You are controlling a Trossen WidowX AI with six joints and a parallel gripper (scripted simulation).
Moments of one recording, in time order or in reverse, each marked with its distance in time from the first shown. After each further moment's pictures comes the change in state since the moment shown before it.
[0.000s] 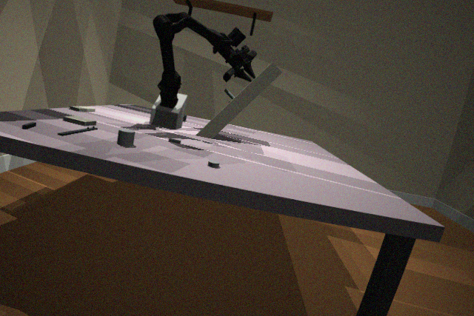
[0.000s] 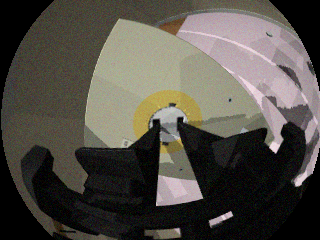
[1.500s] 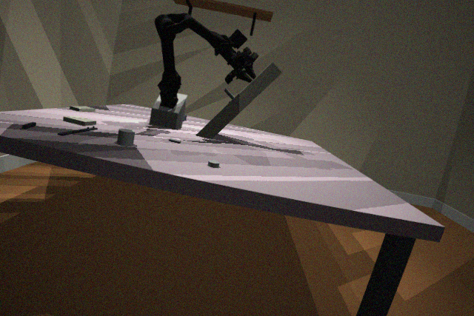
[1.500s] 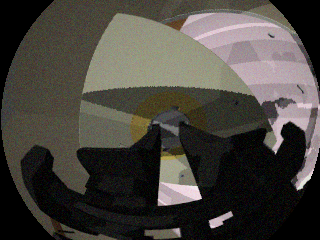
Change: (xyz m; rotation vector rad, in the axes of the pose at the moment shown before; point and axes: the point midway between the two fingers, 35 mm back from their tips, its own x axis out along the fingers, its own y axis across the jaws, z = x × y) arm 0.012 0.000 0.000 -0.009 -0.006 0.001
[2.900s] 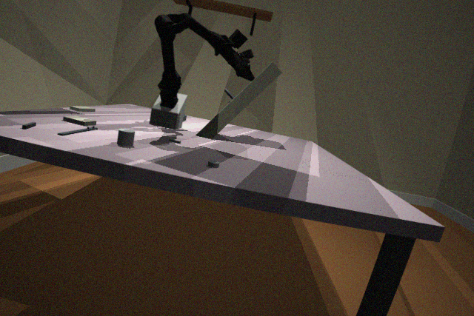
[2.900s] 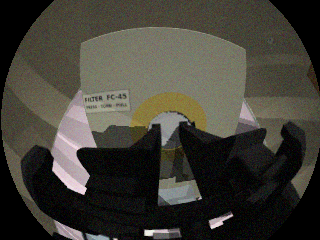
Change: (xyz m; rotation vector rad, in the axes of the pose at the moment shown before) arm 0.001 0.001 0.000 -1.119 -0.001 0.009
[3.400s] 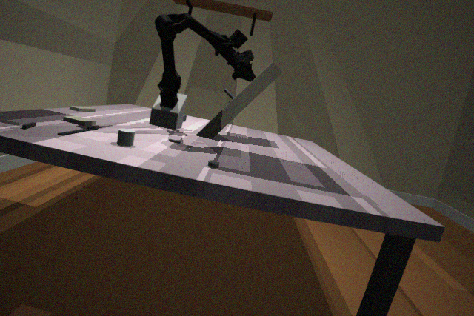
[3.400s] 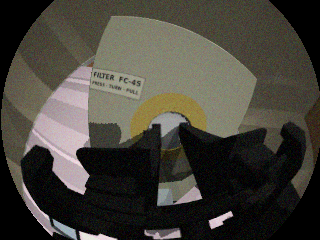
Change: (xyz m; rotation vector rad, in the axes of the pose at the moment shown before) arm 0.000 0.000 0.000 -0.304 0.004 0.002
